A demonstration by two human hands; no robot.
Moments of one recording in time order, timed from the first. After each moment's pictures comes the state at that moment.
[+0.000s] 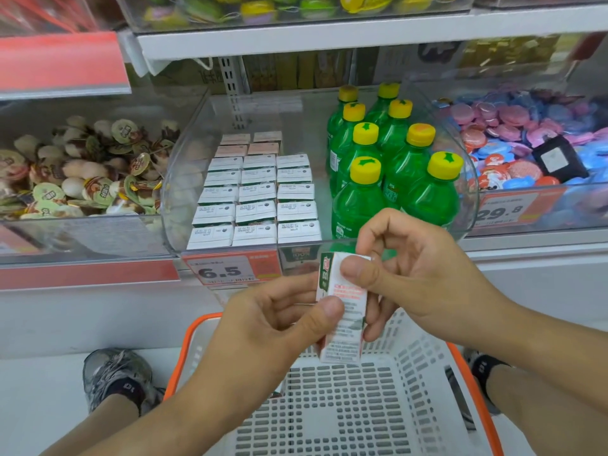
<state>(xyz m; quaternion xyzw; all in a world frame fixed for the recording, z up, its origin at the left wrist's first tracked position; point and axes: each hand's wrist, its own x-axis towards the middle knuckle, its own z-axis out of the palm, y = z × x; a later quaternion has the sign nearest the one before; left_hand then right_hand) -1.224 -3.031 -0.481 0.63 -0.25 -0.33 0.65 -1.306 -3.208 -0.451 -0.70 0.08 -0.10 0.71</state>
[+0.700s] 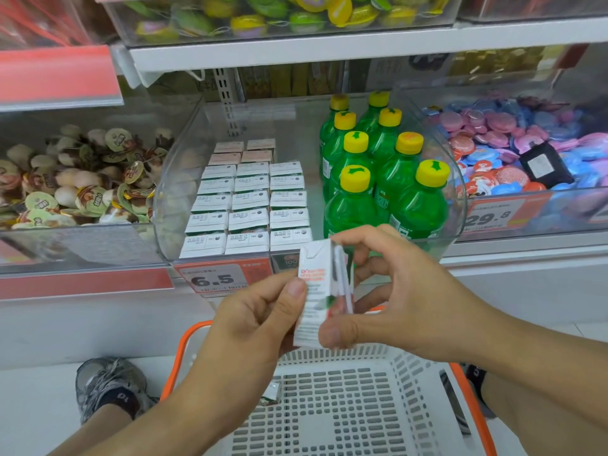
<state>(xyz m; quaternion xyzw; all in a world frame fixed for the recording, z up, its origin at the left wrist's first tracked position) -1.223 -3.036 -0.481 0.58 -0.22 -0.36 0.70 -1.312 -3.207 -0.448 -0.84 0.10 -0.05 0.52</state>
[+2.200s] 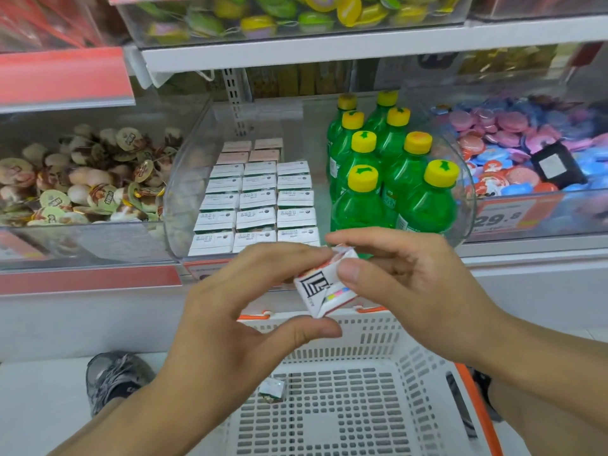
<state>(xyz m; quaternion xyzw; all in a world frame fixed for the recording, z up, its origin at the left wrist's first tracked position) -1.208 -3.021 -0.453 0.70 -0.53 0.05 0.48 -1.310 -3.200 -0.445 -0.79 0.10 -0.14 0.60</state>
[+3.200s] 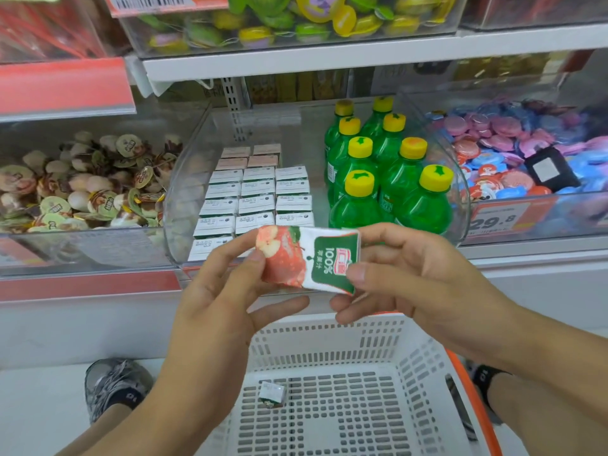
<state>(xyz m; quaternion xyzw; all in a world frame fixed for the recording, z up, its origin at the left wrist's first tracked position) -1.211 -3.030 -0.462 0.58 -0.11 -0.21 0.78 -1.311 -3.208 -0.438 -0.62 0.10 -0.05 0.78</state>
